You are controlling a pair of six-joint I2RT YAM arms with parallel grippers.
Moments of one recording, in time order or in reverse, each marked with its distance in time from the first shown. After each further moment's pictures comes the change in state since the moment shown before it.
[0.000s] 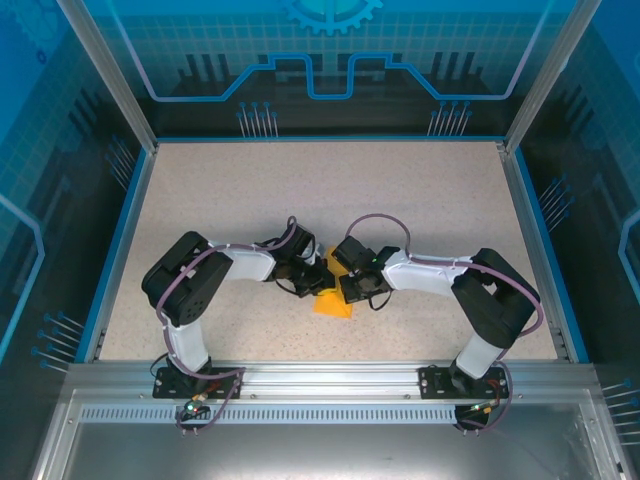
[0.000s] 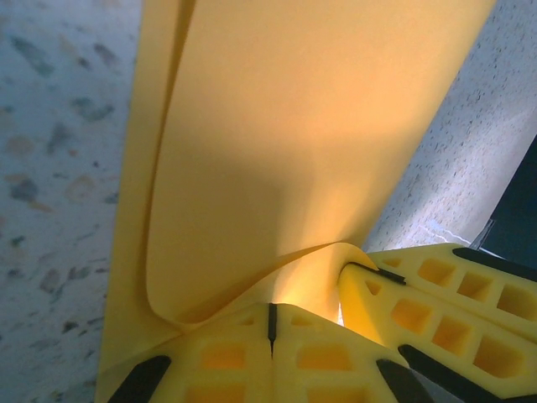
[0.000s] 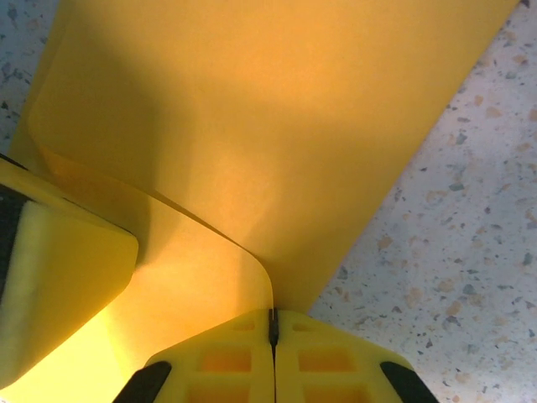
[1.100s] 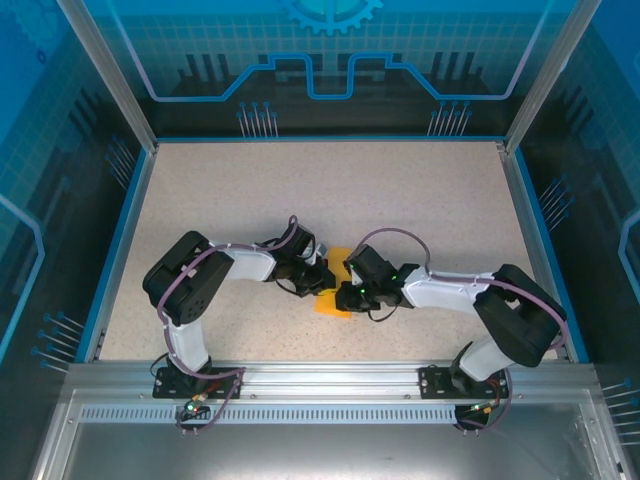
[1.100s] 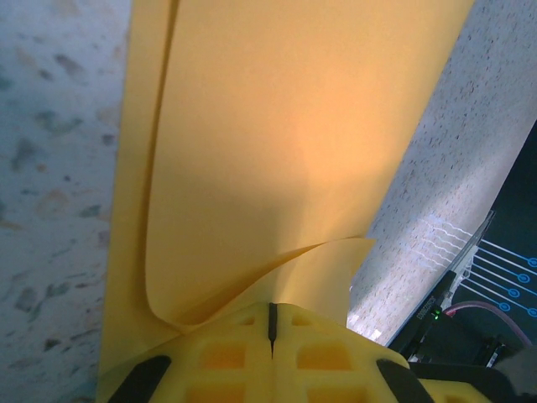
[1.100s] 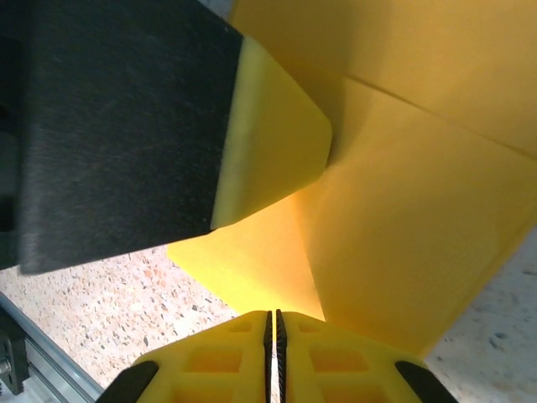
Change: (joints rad) left arm 0.001 0.008 -0.001 0.014 0.009 0.029; right arm -0.006 -0.146 -0.220 0.311 -0.349 0.253
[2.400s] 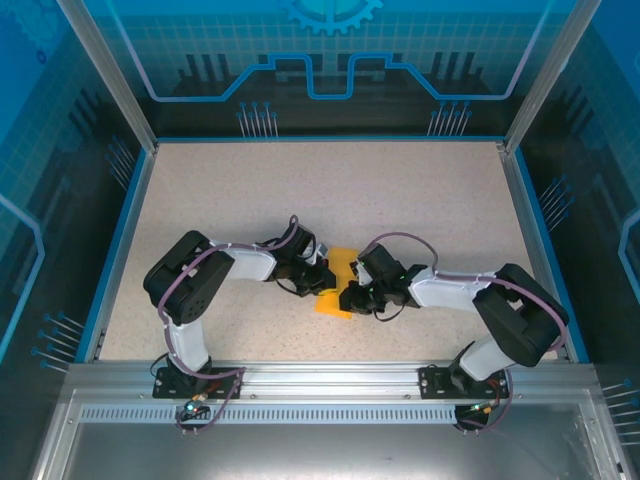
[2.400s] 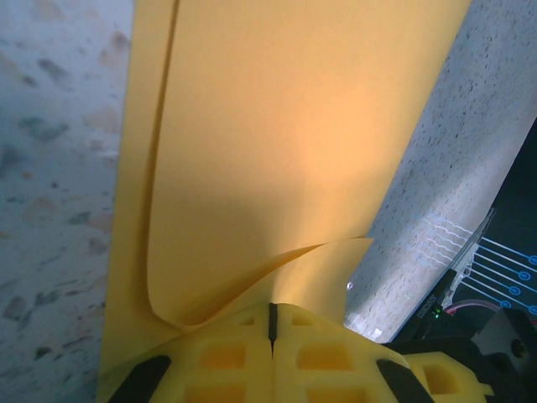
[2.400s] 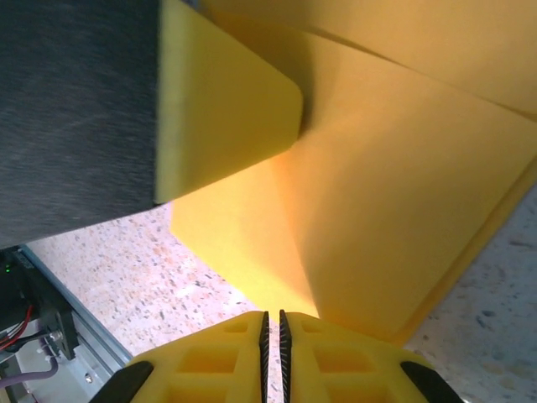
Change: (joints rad) left arm 0.000 0.005 0.005 0.000 0.002 0.007; right arm -0.078 -0.011 -0.066 0.052 -0.151 0.017
